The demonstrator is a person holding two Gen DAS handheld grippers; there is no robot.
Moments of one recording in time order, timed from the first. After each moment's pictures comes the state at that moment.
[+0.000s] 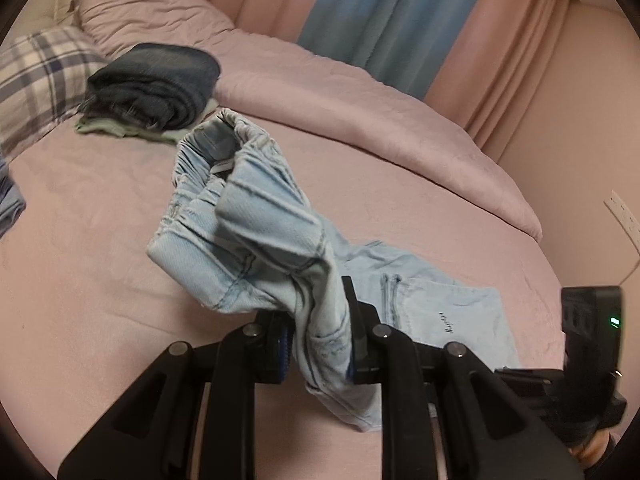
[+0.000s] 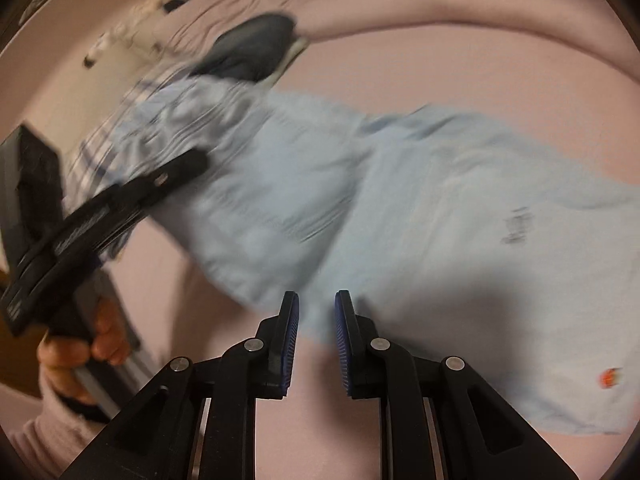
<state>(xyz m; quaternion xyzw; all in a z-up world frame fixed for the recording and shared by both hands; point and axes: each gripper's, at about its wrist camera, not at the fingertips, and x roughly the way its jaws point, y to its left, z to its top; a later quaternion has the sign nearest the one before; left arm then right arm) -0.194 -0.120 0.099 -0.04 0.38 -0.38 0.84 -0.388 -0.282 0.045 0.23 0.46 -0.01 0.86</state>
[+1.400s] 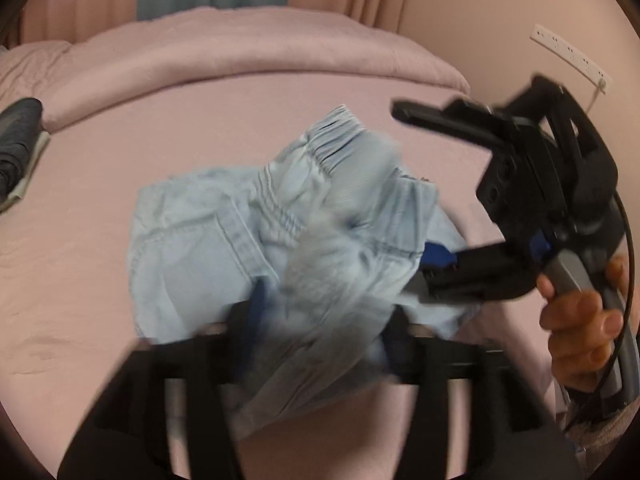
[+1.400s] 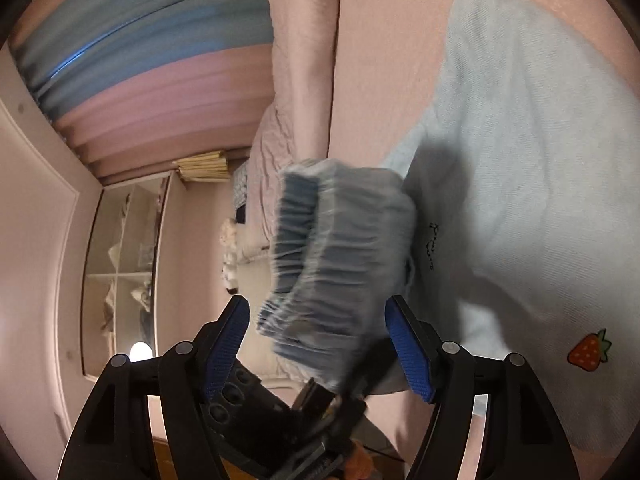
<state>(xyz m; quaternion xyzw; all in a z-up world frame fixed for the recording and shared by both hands) -0.273 -0.256 0.063 0.17 0.40 -0.53 0.73 -0.450 -0.418 -0.022 0.70 0.18 0.13 0.68</state>
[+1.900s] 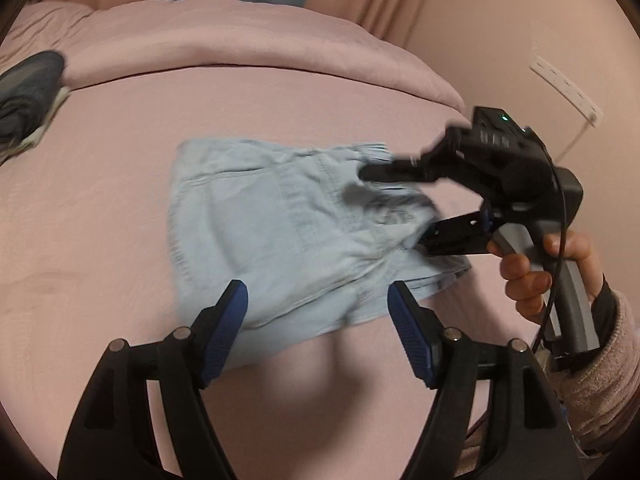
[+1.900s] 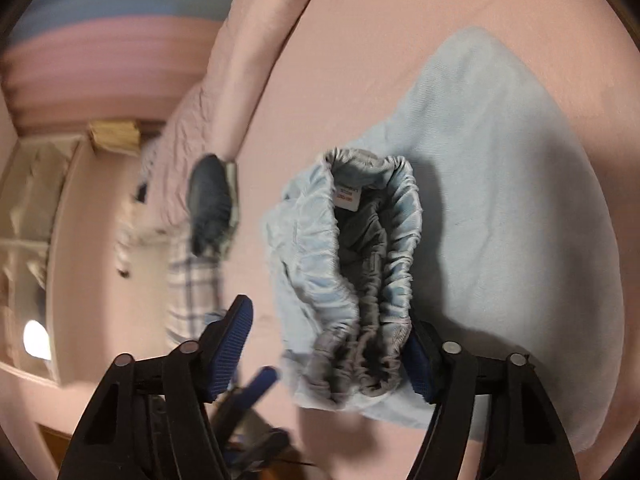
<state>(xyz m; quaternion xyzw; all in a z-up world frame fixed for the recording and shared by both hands) -0.282 -0.180 0.072 0.10 0.42 -0.52 0.73 -0.416 -0.405 0.005 0.57 0.34 -0.01 0.75</state>
